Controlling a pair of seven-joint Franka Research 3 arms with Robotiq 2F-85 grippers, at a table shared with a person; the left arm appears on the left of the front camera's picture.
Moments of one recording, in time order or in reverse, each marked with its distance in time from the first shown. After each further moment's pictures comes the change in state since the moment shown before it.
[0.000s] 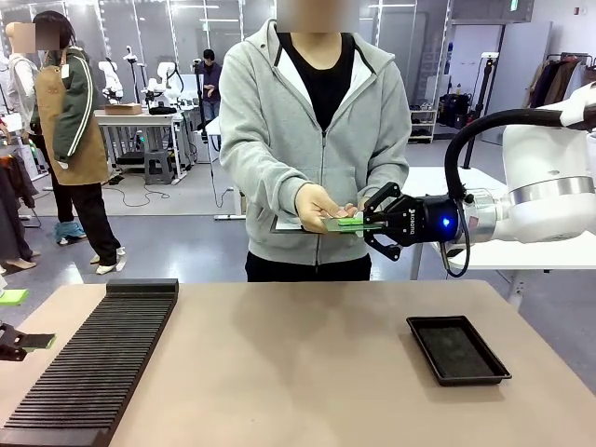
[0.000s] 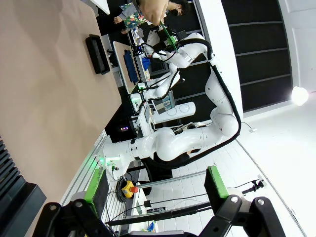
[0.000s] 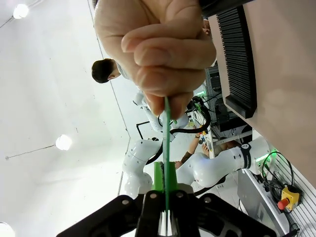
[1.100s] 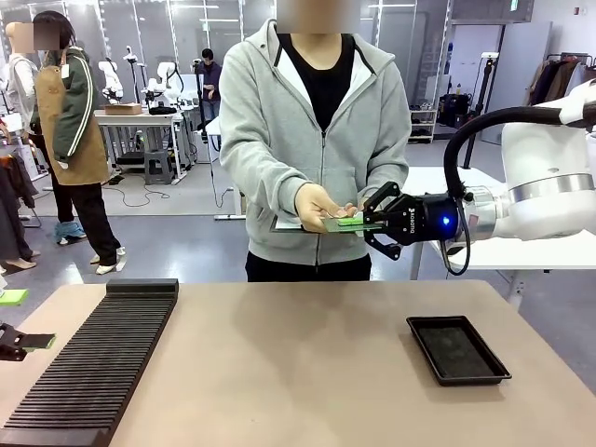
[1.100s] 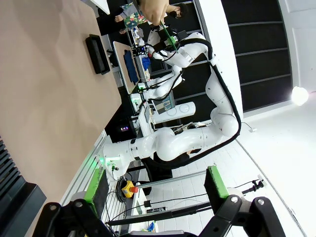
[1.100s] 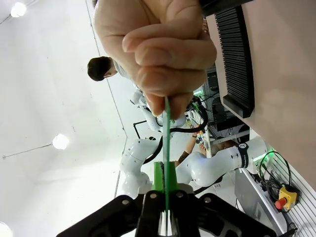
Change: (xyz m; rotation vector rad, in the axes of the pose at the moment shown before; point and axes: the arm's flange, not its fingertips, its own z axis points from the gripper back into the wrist) left arm 0.000 0.000 0.000 0.000 0.000 0.000; right arm 0.000 0.002 0.000 -0.013 0.003 0.007
